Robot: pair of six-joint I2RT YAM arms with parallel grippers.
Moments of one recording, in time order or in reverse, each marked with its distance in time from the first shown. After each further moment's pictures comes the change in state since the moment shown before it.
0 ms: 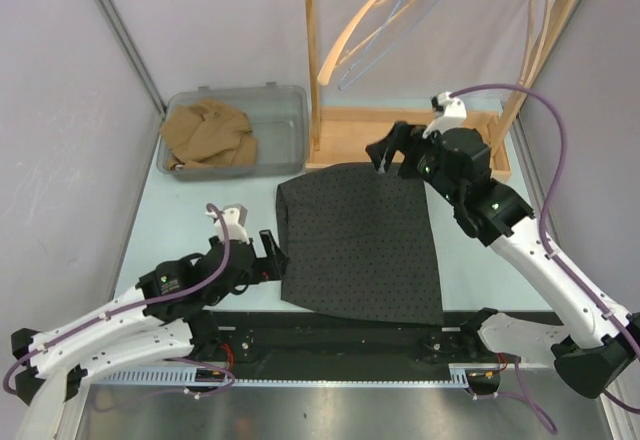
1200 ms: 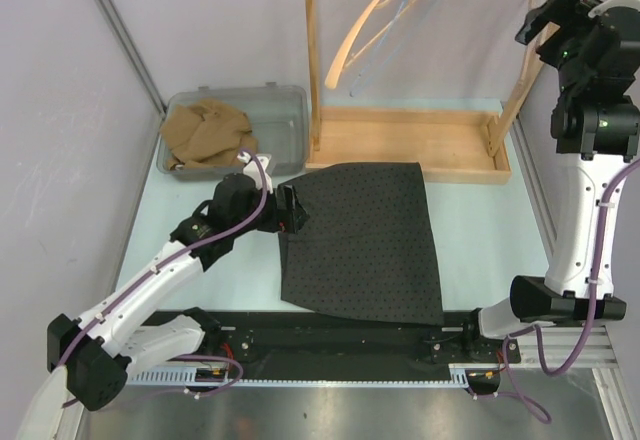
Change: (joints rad) left arm 0.494 0.386 0.114 0.476 0.563 0.540; right arm -0.660 0.388 0.965 -0.240 0.066 -0.157
